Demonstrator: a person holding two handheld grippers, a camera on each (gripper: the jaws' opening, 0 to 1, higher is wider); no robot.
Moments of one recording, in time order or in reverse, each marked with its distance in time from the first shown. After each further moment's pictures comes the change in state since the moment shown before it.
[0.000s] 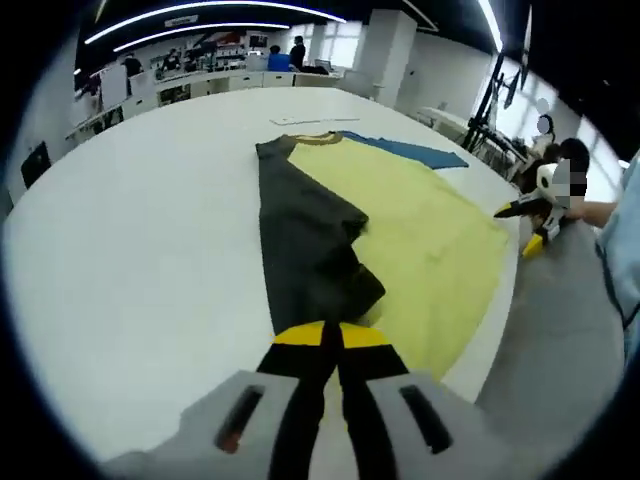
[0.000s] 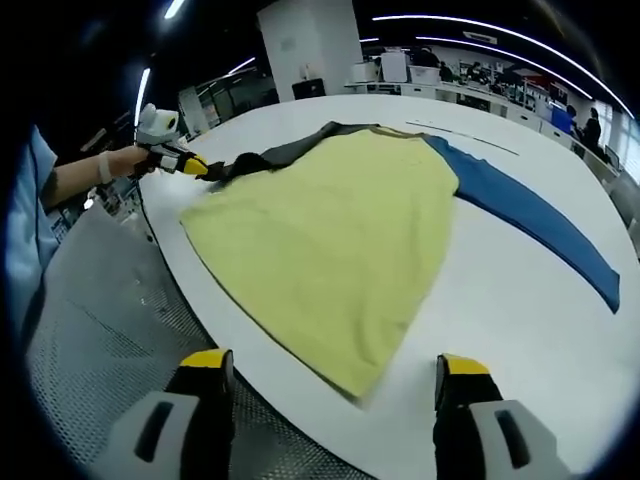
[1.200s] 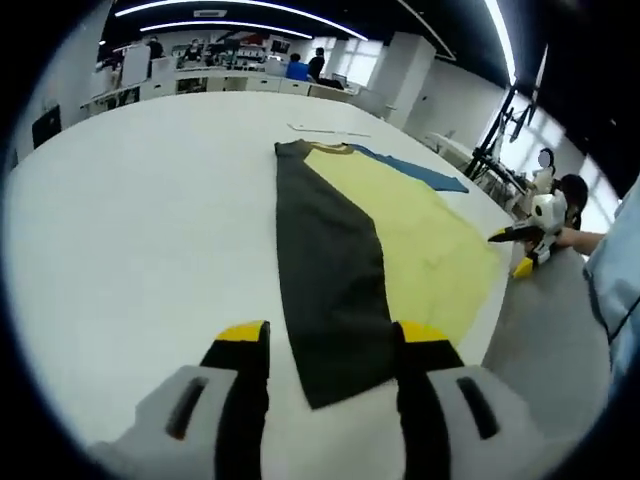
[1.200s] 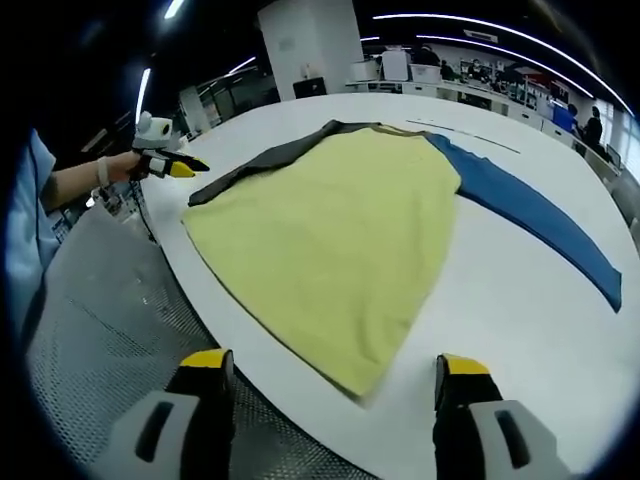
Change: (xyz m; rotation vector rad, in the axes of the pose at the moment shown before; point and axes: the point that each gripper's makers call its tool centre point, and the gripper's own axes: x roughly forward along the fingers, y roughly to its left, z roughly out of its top) left arm -0.016 0.002 -0.009 -0.113 -0.039 0.006; right arm 0.000 0.002 -0.001 0.002 0.005 0.008
